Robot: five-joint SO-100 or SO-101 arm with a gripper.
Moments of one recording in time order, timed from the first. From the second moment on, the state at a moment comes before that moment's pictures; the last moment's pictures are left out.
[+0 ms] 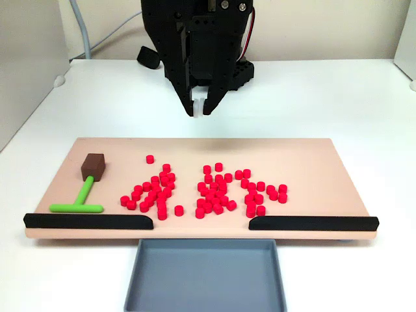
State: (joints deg) arm 1.8 88.2 90.1 84.3 -84.5
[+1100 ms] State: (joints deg) arm 14.5 84.9 90.1 83.8 -95.2
